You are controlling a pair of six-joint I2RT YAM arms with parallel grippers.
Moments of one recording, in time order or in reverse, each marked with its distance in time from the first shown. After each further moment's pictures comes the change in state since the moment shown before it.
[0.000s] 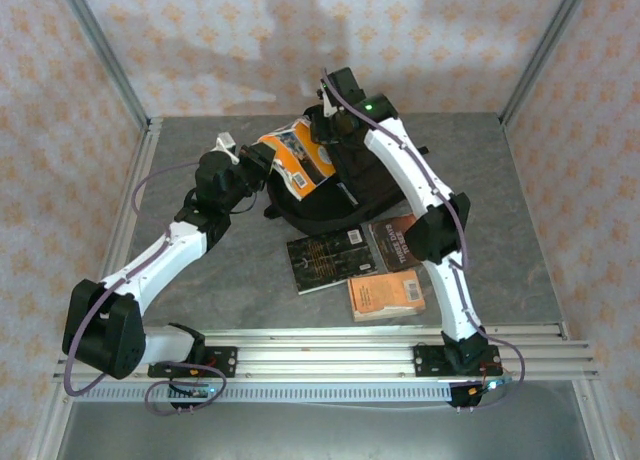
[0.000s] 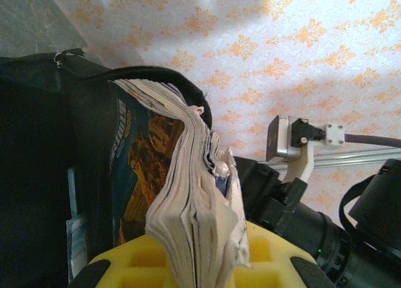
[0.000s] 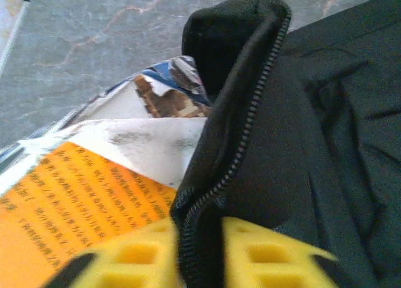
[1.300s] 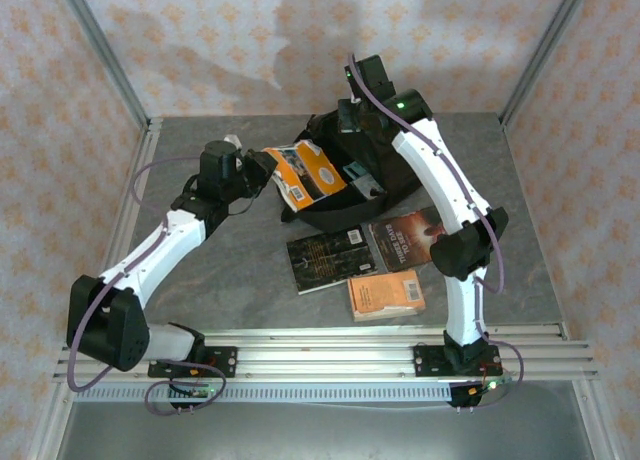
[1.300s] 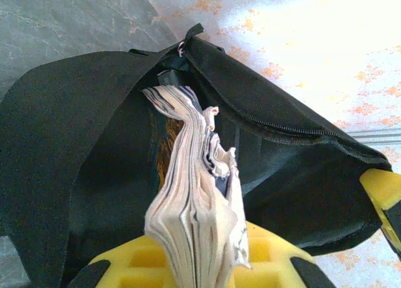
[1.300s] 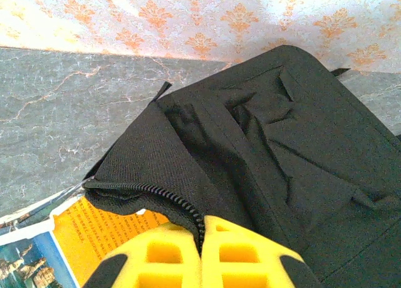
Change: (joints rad) left arm 0.025 0.040 0.126 -0.347 0.075 0.149; right arm -0.012 -0.270 -0.185 0.038 0.247 -0.023
